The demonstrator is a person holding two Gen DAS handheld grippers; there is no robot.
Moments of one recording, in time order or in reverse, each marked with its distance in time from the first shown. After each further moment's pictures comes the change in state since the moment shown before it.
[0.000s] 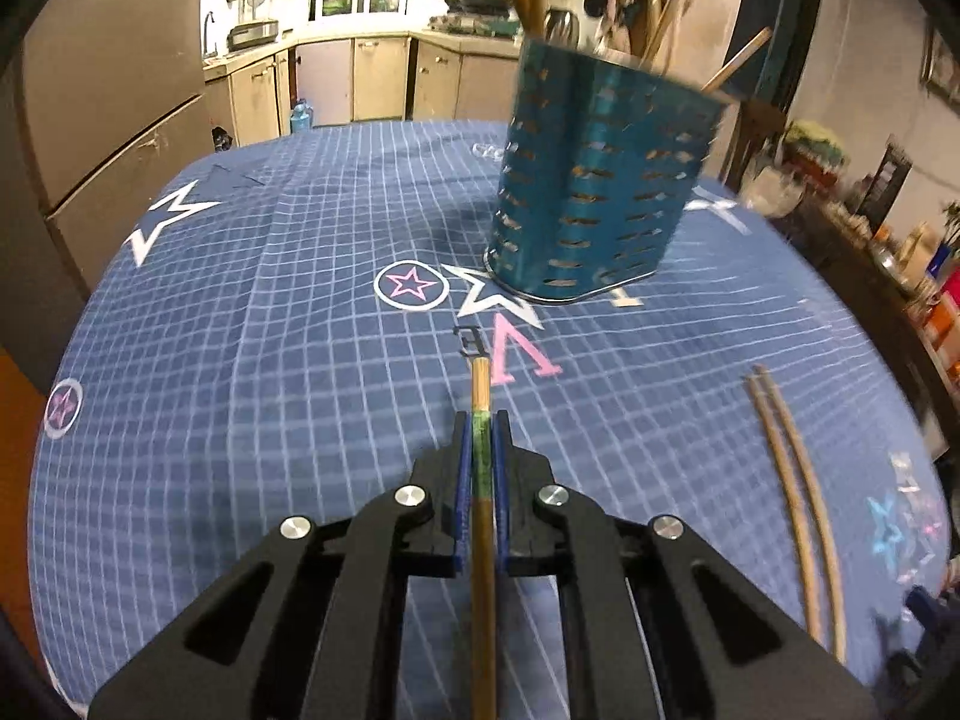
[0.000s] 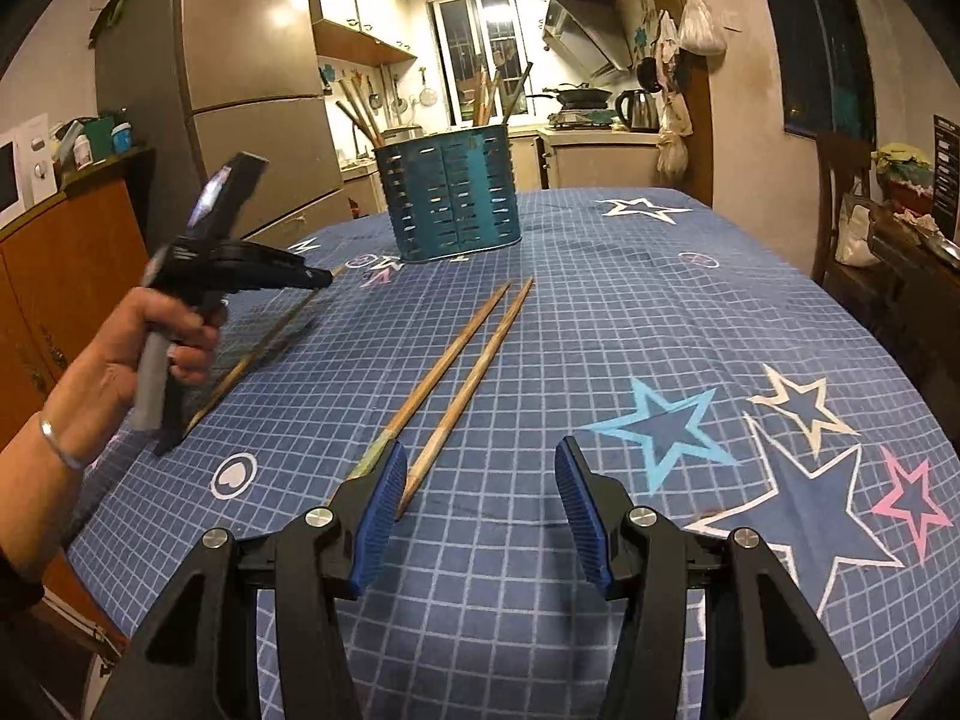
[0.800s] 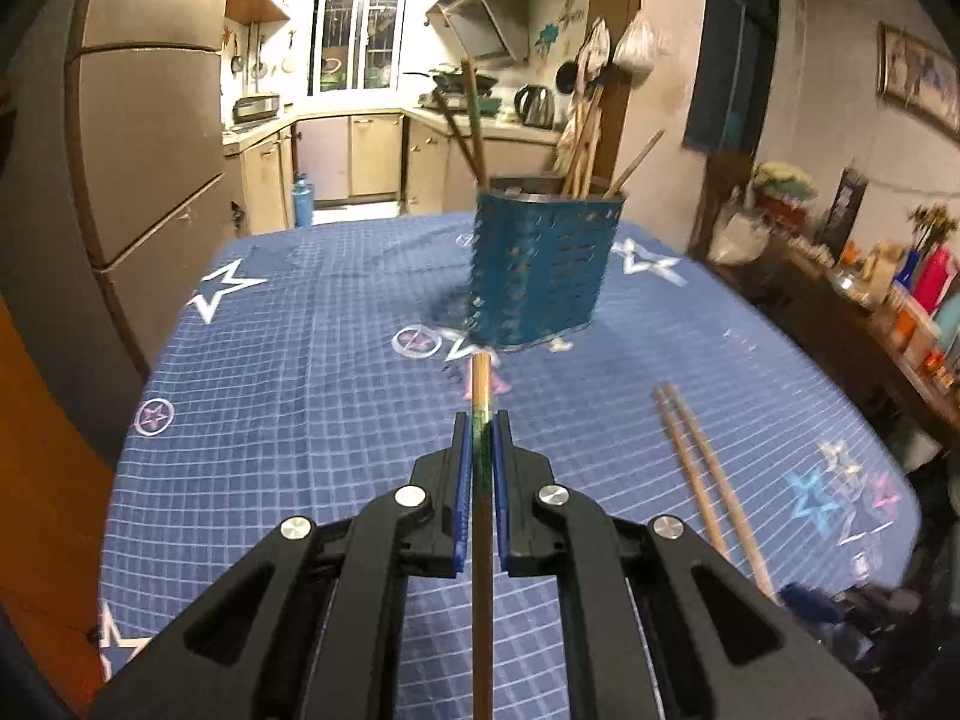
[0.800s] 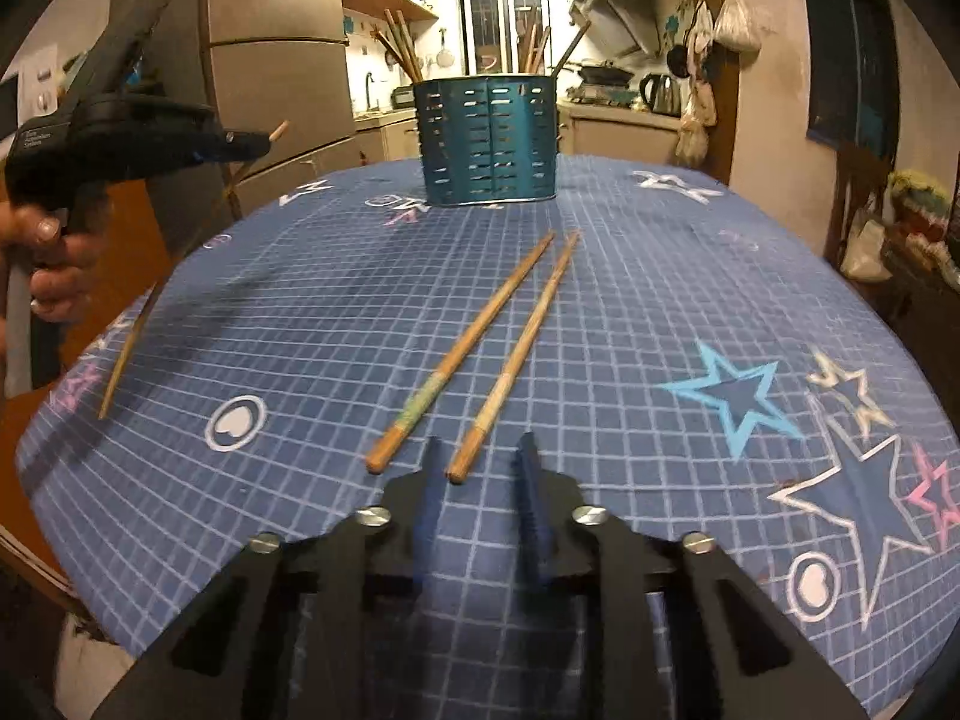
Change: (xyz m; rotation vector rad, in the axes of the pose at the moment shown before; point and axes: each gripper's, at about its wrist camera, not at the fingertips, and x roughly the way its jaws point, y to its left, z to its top) left arm -0.091 -0.014 -0.023 0.052 -0.153 0.022; right arm 0.026 0.039 -0.015 -0.098 0.086 -0.054
